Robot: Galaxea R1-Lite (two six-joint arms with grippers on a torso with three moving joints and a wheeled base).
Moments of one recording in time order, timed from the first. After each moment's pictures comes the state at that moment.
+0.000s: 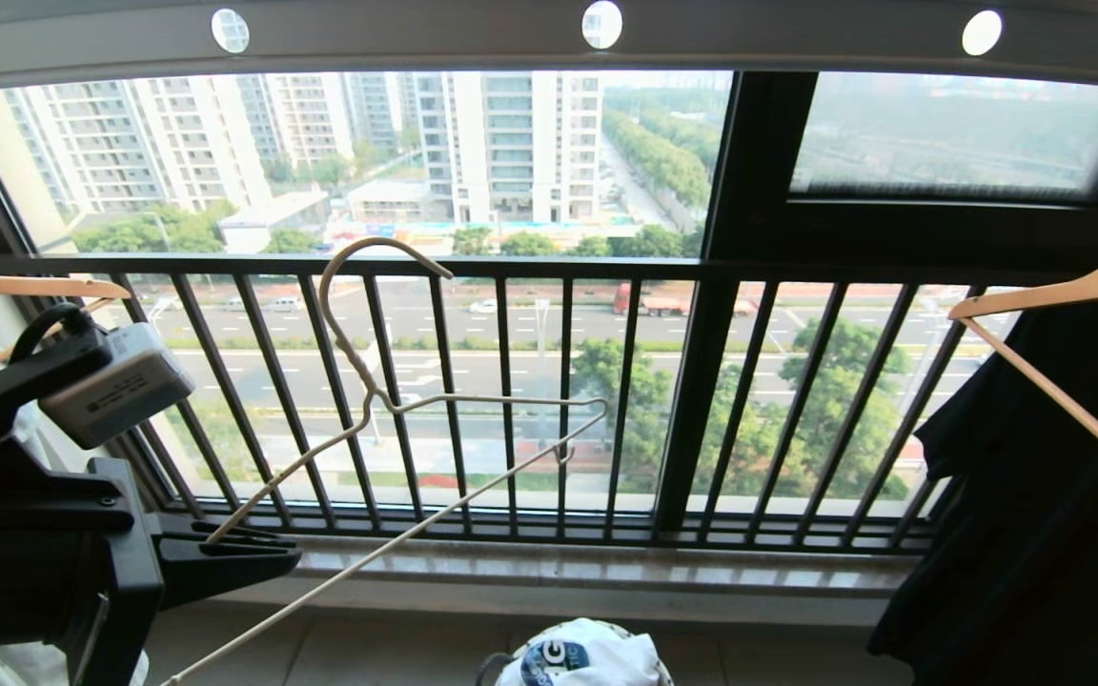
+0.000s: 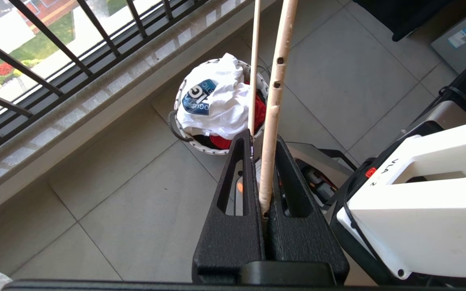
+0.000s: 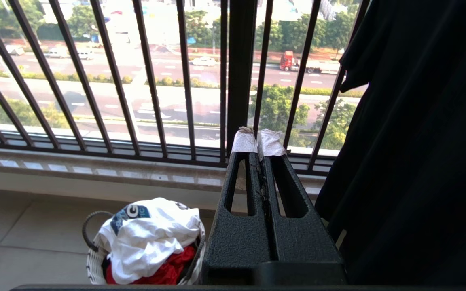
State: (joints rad) left arm -0.36 1.14 -0.94 0.44 -0.38 0.22; right arm 0.01 0.00 0.00 0.00 0.01 -0.01
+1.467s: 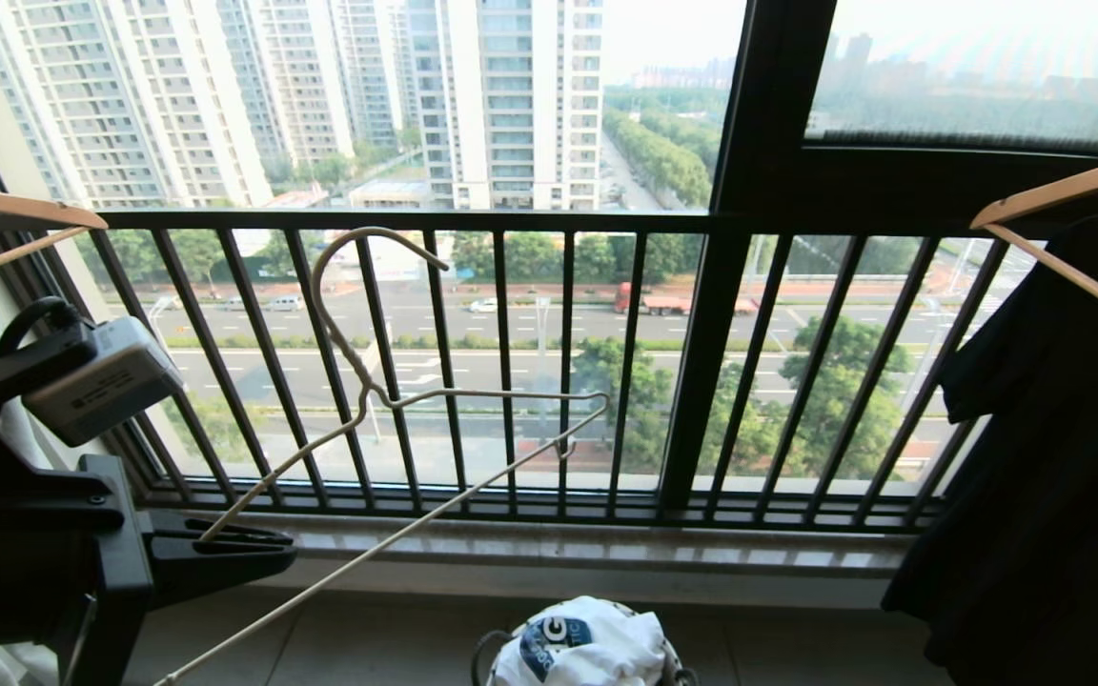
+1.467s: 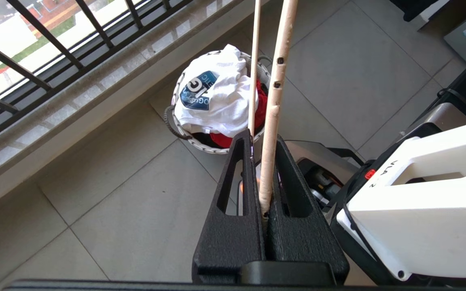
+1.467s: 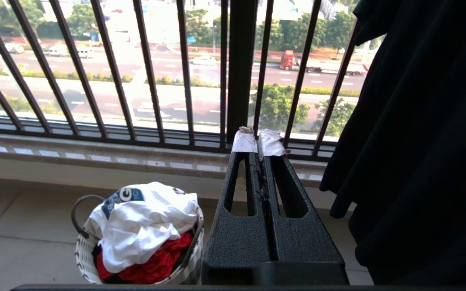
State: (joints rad) left arm -0.36 1.13 -0.94 0.44 -0.38 0.22; right arm 0.01 0.00 0.00 0.00 0.01 -0.02
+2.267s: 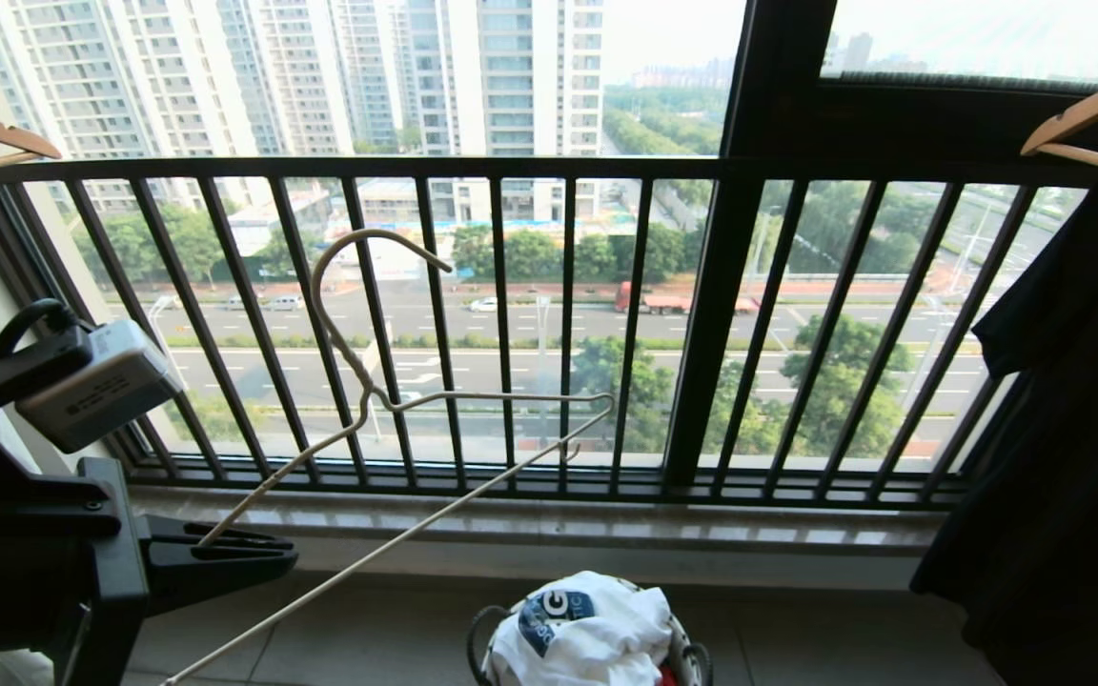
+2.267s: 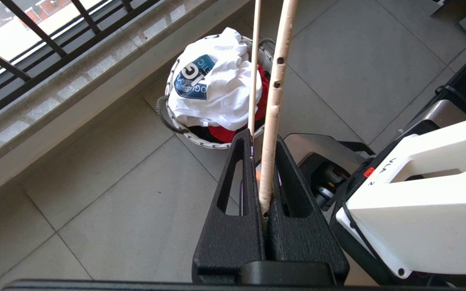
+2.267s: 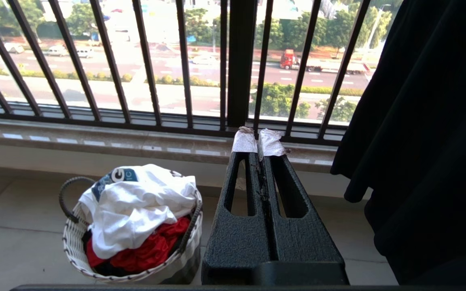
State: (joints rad) left arm -0.37 1.12 -0.94 0.44 -0.38 0.23; right arm 0.01 0.00 0.00 0.00 0.01 -0.01
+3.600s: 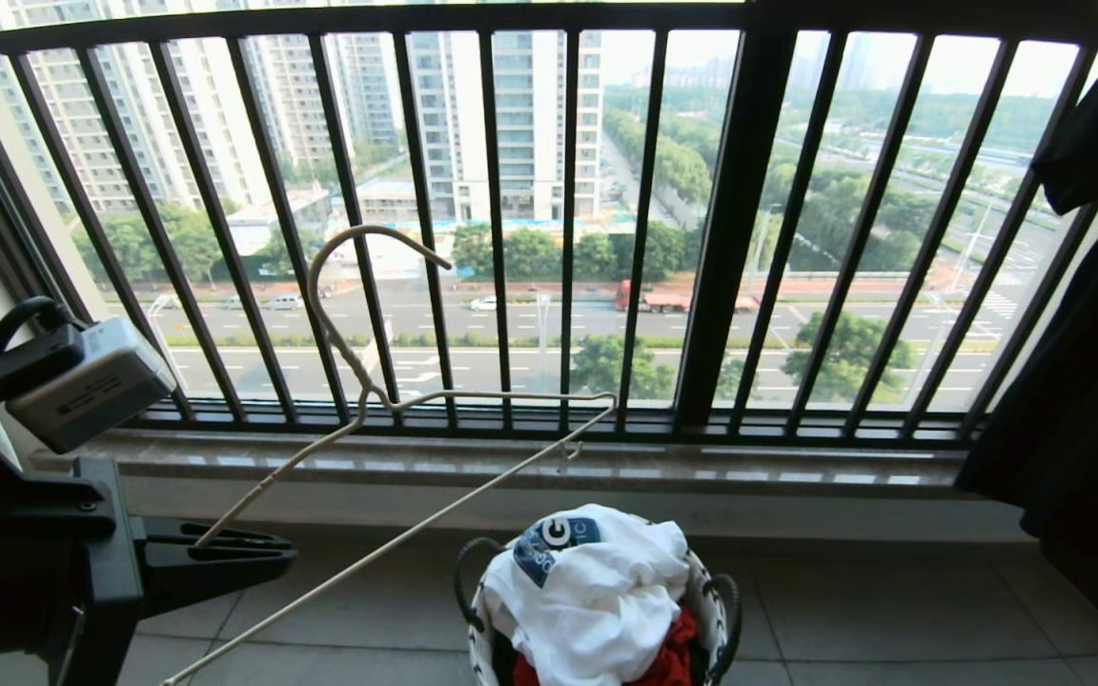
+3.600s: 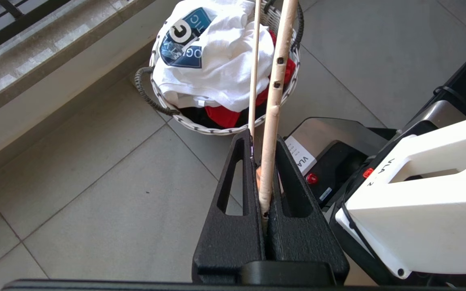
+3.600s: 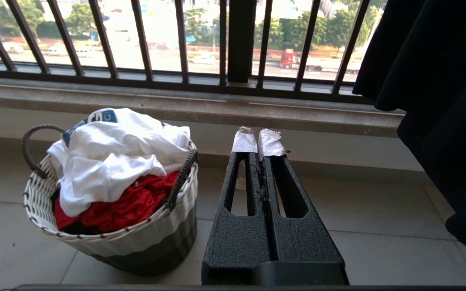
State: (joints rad) left arm -0.37 1.11 -0.94 0.44 -0.38 0.23; right arm 0.01 0.00 0.00 0.00 0.01 -0.01
